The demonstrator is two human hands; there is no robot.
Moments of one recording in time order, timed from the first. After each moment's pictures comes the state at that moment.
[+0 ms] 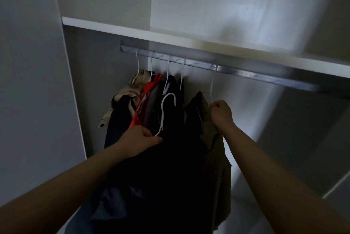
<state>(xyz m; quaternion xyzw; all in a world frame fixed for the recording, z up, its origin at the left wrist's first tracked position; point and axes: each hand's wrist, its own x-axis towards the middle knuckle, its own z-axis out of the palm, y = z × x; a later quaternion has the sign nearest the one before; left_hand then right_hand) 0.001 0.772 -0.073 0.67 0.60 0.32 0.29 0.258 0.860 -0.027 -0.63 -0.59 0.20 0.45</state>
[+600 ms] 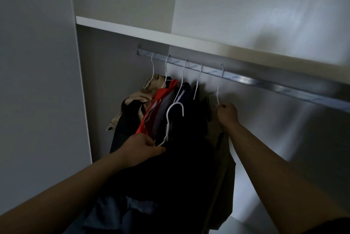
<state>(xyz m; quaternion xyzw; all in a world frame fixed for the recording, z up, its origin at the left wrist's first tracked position) 0.007 0.802 -0.088 0.64 0.66 0.32 0.23 0.246 0.954 -0.023 -0.62 -0.61 0.21 0.43</state>
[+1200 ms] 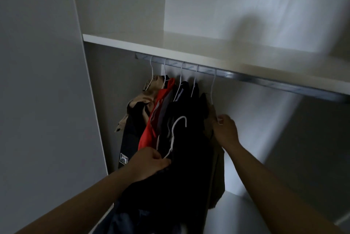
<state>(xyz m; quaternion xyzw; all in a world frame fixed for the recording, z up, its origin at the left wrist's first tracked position) -0.001 0.746 -0.076 0.66 0.65 0.26 0.28 0.236 0.848 -0.037 -0.63 -0.63 0.19 0.41</state>
